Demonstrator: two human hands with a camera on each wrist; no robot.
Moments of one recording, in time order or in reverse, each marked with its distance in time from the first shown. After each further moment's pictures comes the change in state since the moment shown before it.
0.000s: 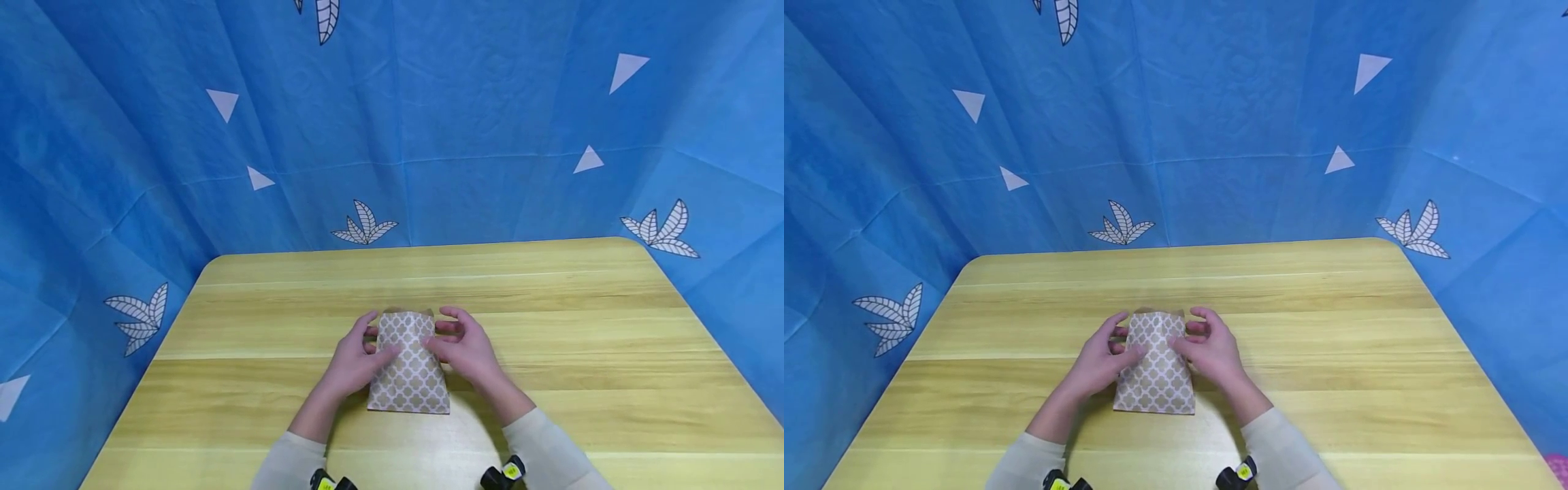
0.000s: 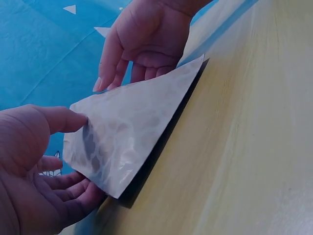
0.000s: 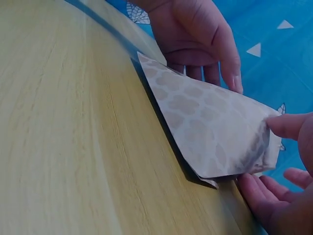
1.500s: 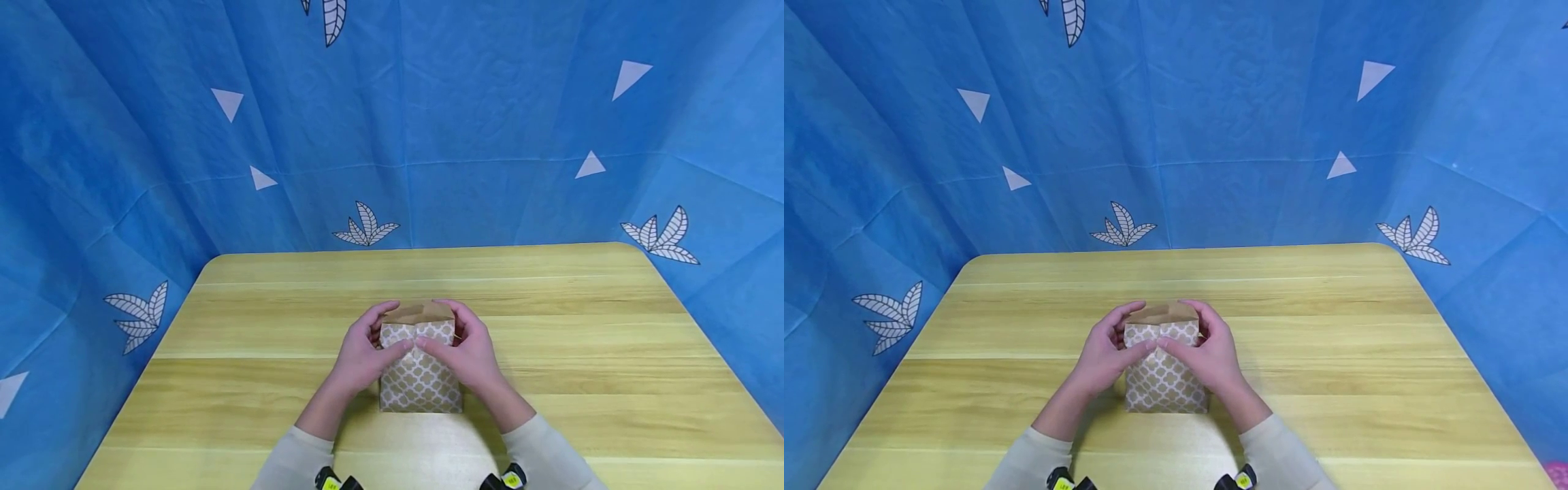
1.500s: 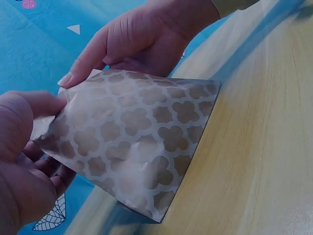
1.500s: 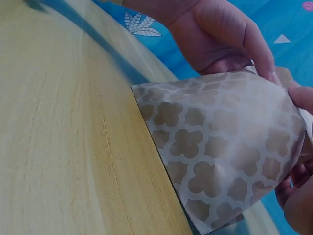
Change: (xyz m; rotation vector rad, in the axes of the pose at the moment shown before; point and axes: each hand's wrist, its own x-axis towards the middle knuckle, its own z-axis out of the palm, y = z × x) left_hand -0.003 0.034 0.006 -0.187 0.001 0.207; right_hand -0.008 -0.010 0.004 0.032 -0.032 -0.394
